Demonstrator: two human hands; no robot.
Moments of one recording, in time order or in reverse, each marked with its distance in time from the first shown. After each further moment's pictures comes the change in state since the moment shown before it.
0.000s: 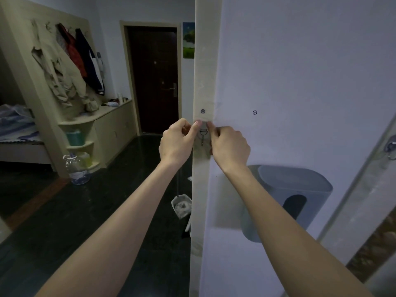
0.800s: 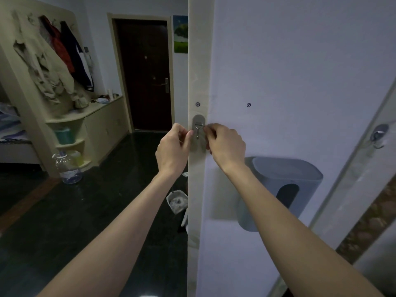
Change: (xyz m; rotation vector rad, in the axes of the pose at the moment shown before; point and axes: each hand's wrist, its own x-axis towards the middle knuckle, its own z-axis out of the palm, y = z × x) left_hand -0.027 -0.026 0.015 0.070 0.066 0.078; right_hand -0.009 0.018 0.006 -0.016 -0.048 -0.074
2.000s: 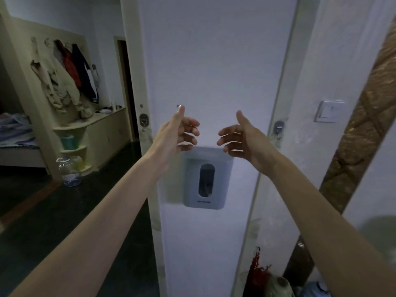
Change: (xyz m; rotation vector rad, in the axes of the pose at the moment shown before) left_hand -0.128 0.261 -0.015 -0.782 -0.425 -0.338; right_hand -0.105 0.149 -0.276 0.885 -0.442 0.199
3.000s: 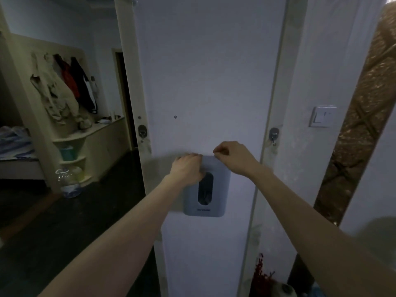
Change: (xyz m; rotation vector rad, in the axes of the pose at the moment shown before) left_hand 0.053 -0.078 0.022 1.494 -0.168 0.070; right_hand 0.039 0.032 0.005 -0.798 0.069 -0.145
